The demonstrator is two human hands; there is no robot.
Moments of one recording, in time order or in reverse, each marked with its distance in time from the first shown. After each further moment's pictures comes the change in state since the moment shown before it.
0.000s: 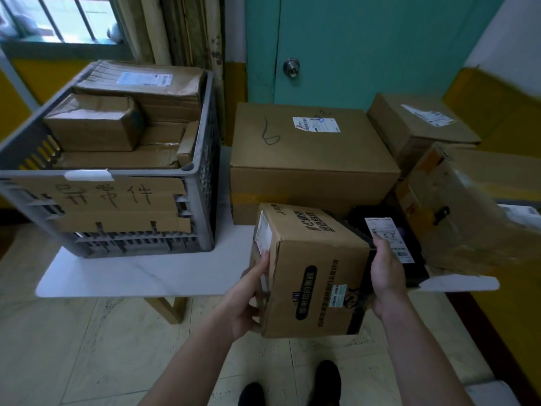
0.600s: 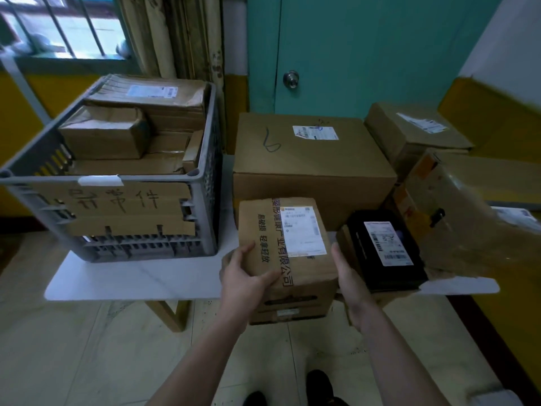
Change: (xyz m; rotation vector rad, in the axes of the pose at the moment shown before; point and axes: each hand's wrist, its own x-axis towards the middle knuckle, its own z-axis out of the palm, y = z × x) left_hand 0.007 -0.005 0.000 0.172 0.342 0.600; right_hand -0.027 0.019 0.021 -0.236 -0.383 0.014
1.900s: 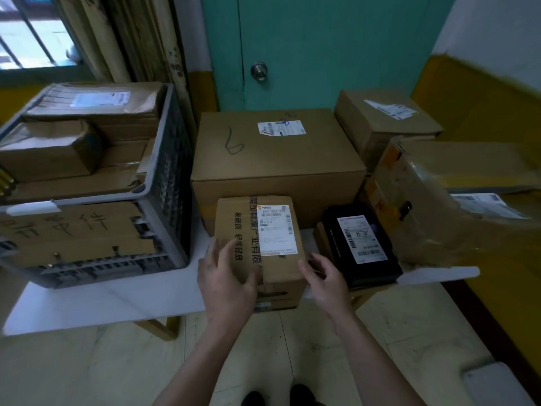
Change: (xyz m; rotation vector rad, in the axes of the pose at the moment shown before) left_hand 0.008 0.007 0.051 0.602 0.209 0.325; right_hand 0.040 0.033 -0.027 -0.043 0.131 -0.185
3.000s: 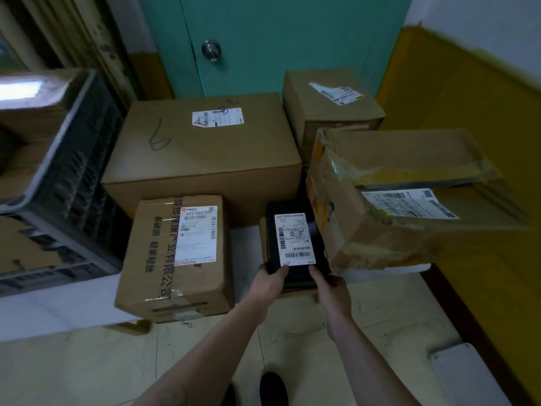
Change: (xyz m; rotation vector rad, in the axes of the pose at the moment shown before) left_hand -0.023 0.111 0.179 -0.291 -0.628 -0.589; right_hand 0.062 0.072 -0.135 0.148 0.254 0.433
